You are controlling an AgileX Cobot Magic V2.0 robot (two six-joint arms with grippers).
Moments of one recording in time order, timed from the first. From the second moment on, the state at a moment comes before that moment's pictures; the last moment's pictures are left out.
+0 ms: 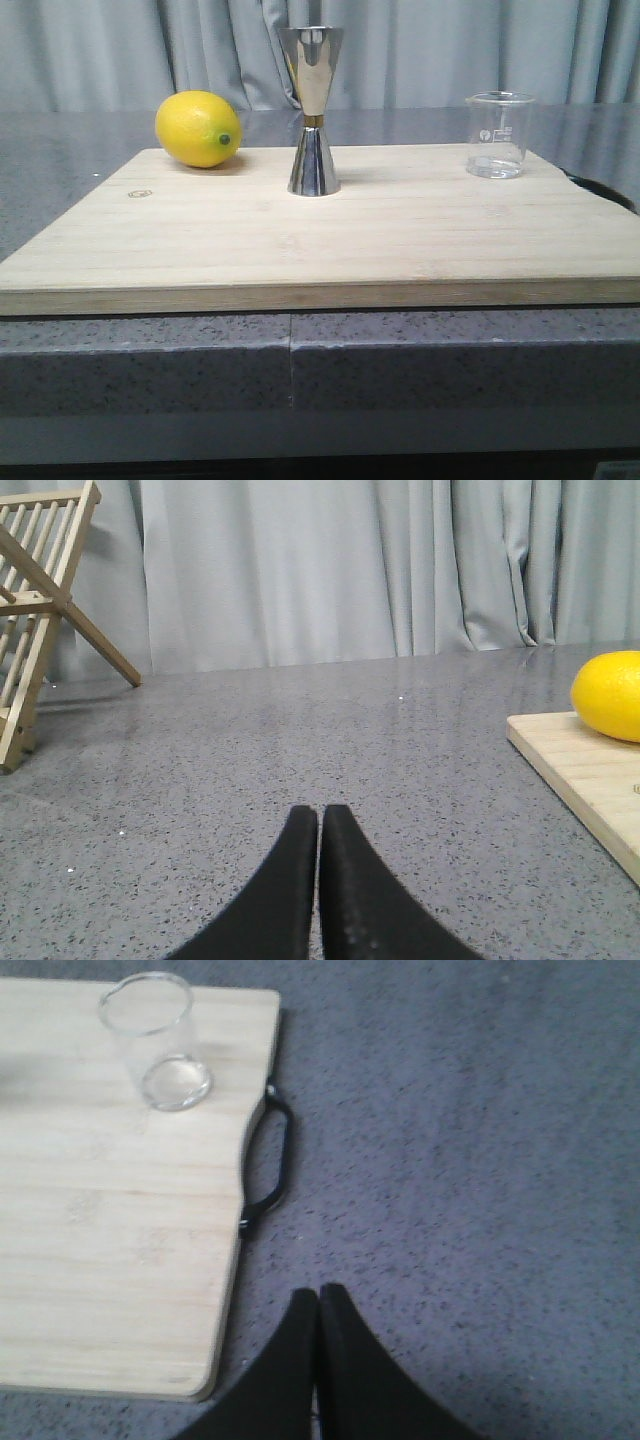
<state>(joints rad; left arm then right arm) -0.01 -0.01 0.01 -0.05 0.03 0.16 0.18 0.58 -0.62 -0.20 0.65 0.24</state>
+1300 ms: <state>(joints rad) -0.01 -0.01 0.01 -0.05 0.03 0.16 -0.04 -0.01 0.01 0.04 -0.02 0.08</state>
